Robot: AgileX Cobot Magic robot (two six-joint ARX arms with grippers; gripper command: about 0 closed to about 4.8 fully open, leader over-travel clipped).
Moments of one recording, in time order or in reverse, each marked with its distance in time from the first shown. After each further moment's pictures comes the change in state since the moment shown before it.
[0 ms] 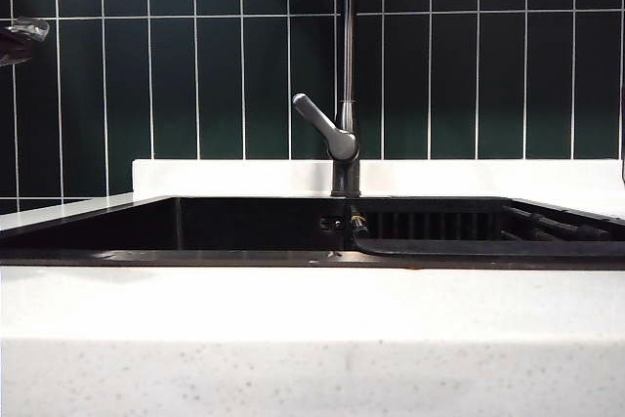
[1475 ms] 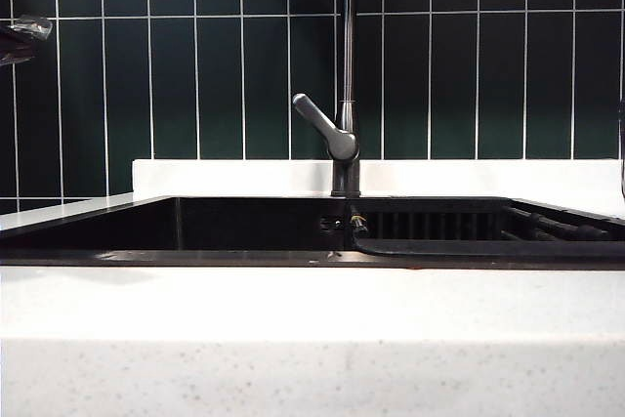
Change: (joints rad) left arm 0.000 0.000 0.000 0.000 0.023 0.001; right arm 0.000 0.048 0.000 0.023 -0.003 -0.015
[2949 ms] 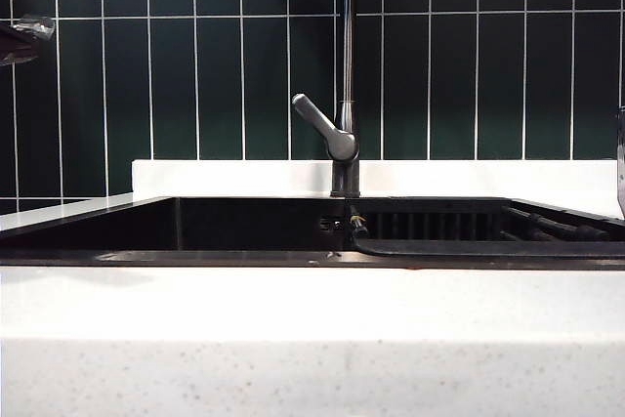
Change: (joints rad) left arm 0.000 0.000 0.000 -0.002 0.019 0.001; right arm 0.000 -0.068 -0.172 0.085 0.019 0.049
